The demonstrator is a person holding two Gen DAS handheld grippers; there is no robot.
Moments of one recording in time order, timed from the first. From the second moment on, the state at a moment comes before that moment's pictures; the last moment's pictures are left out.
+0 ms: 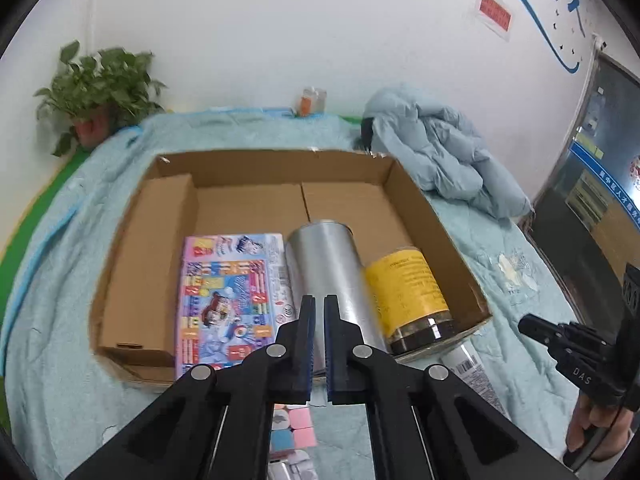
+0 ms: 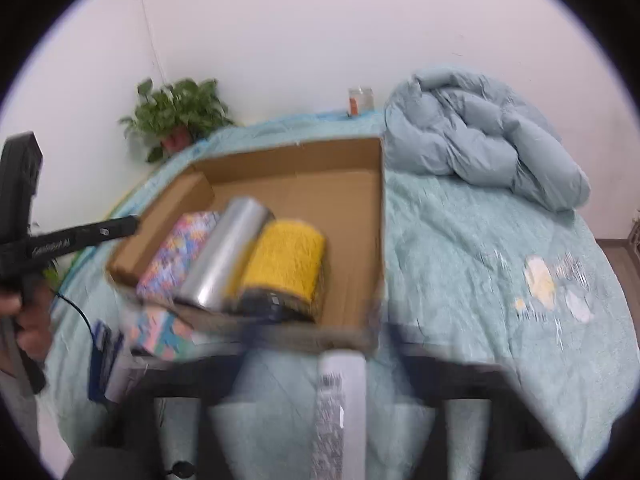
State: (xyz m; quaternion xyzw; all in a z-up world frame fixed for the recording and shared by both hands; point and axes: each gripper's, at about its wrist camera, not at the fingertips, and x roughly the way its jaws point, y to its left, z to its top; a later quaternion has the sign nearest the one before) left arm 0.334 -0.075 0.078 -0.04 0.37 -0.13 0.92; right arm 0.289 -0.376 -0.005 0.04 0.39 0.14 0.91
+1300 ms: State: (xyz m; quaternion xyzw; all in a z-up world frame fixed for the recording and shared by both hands) left arm 0.251 -0.180 -0.061 -0.15 0.56 -0.34 0.74; right arm 0.171 -0.371 -0.092 0.04 0.49 0.21 0.84
